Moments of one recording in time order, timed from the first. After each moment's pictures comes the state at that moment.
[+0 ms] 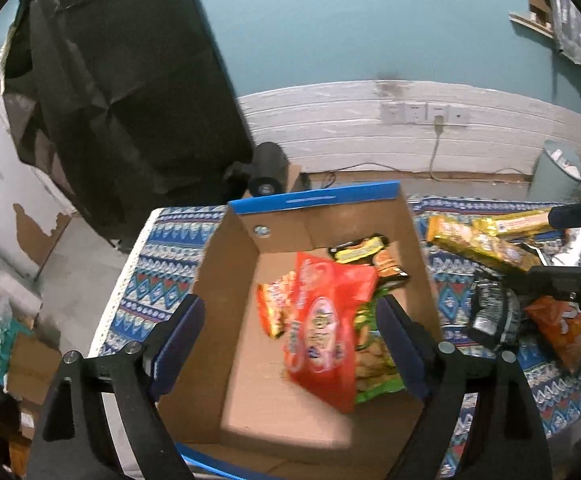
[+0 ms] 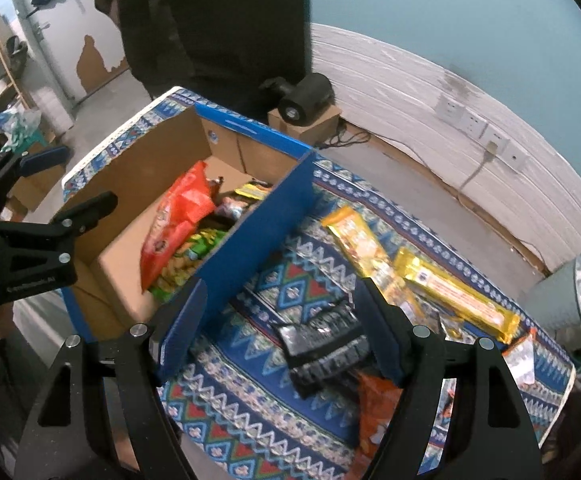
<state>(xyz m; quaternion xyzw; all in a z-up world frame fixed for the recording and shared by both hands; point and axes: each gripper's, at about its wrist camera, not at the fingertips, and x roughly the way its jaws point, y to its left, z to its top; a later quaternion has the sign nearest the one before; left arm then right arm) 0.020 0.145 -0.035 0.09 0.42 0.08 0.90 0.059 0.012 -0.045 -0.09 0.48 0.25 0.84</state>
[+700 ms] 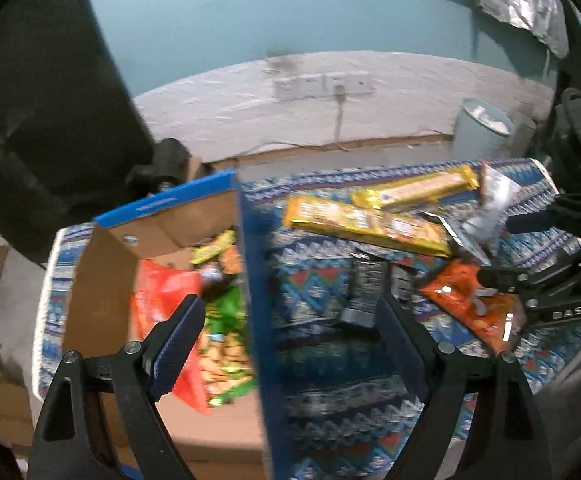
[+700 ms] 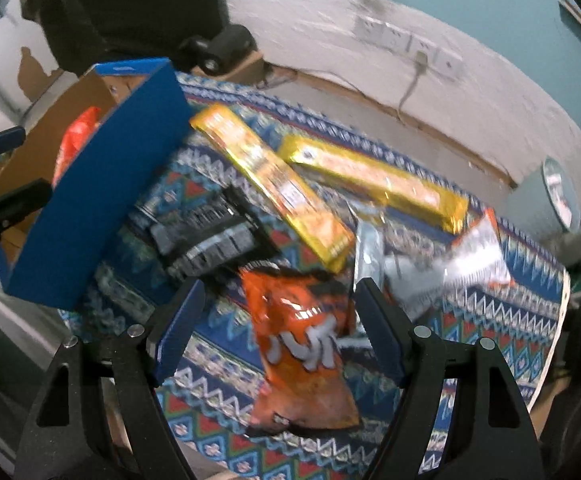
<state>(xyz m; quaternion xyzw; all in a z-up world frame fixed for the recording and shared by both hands) 0.035 0.033 -0.058 0.10 0.47 -0.07 0.87 0.043 -0.111 -0.103 -0.06 0.55 0.15 0.82</state>
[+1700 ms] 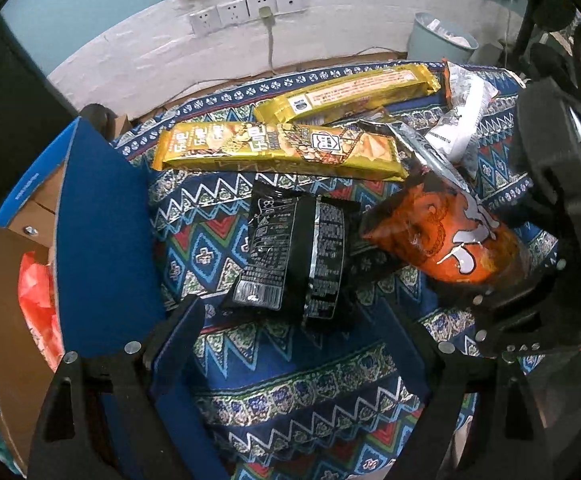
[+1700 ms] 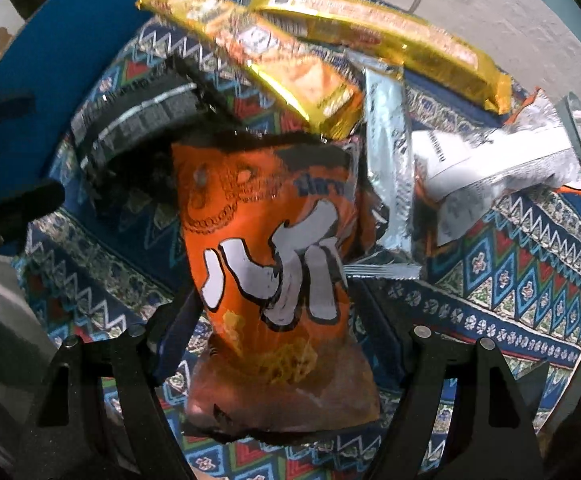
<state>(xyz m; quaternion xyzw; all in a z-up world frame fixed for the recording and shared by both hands) 0.058 -0.034 -0.142 0.14 0.58 -0.13 0.79 0.033 -0.127 -0.203 -0.06 0.65 0.14 0.75</state>
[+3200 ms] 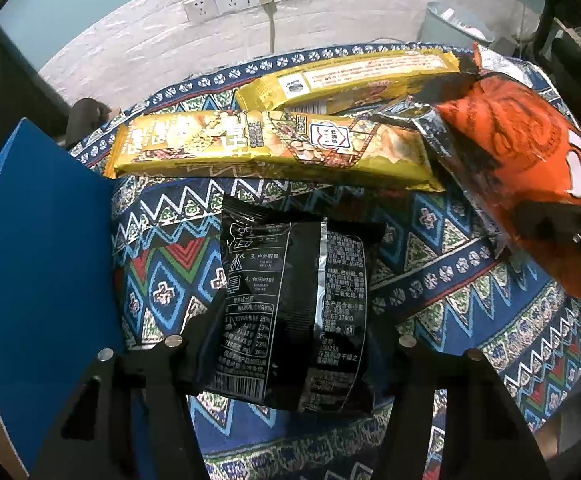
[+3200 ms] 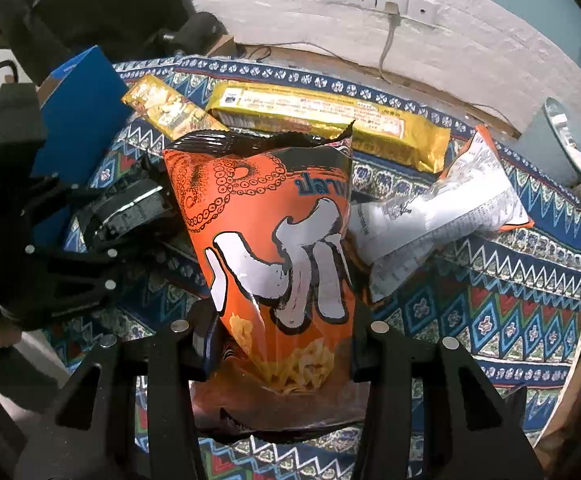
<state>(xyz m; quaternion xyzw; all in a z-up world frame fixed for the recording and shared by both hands) 0.079 -0.054 -0.185 0.15 0.58 -0.12 0.79 0.043 -0.178 -0.155 0.00 0.58 0.14 0.81</state>
